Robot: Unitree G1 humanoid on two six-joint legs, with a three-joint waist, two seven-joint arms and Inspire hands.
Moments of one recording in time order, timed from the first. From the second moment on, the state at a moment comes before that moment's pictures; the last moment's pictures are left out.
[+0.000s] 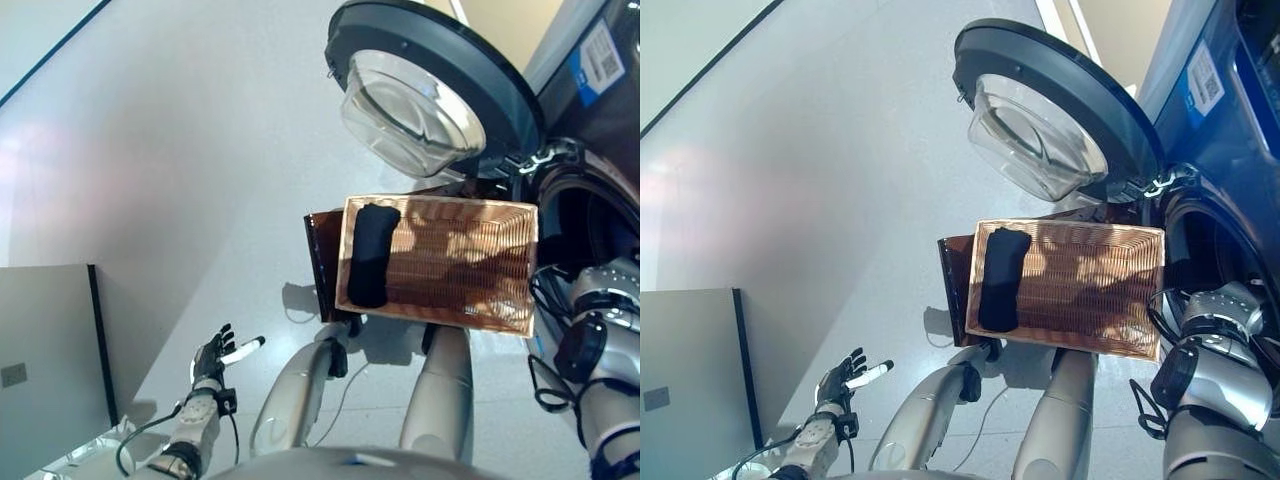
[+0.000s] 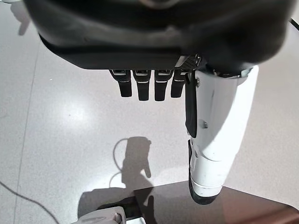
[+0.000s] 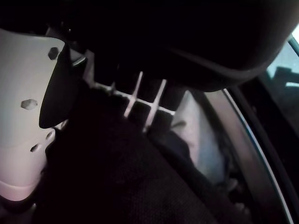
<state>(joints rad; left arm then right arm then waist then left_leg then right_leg) -0.08 0.19 -0.26 1.14 -0.46 -0.36 0.13 -0.77 -0.71 -0.52 1.25 1.44 -0.61 -0.44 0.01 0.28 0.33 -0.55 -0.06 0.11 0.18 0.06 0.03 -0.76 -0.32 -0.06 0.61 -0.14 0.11</state>
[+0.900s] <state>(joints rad) -0.07 0.19 -0.24 1.15 -0.47 -0.35 0.13 -0.60 -0.52 -0.29 1.35 1.24 -0.39 -0.34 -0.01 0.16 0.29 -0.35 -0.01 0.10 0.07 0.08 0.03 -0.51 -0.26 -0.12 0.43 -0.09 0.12</state>
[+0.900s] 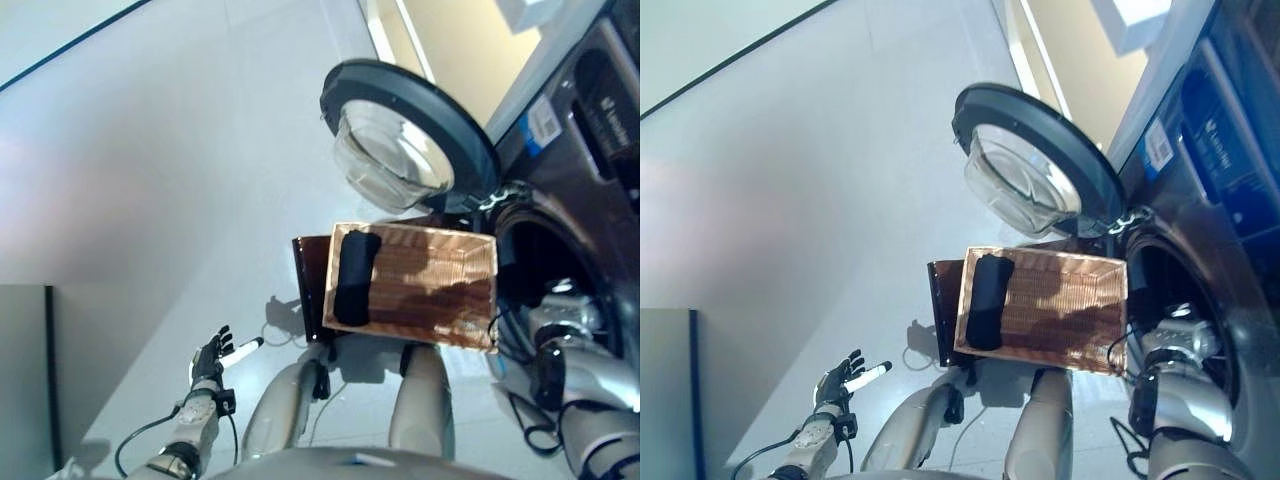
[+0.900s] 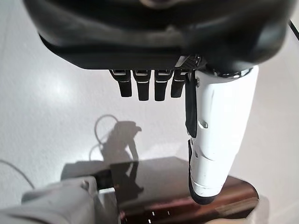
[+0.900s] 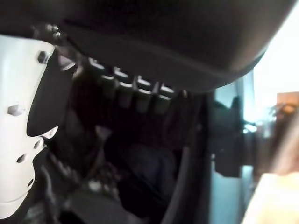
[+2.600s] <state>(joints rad) -0.08 0.21 -0.22 1.21 -0.37 -0.35 0.18 -0.48 -0.15 0.31 1.36 0.28 -0.18 -0.38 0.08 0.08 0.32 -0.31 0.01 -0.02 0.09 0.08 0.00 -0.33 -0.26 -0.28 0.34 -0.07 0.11</state>
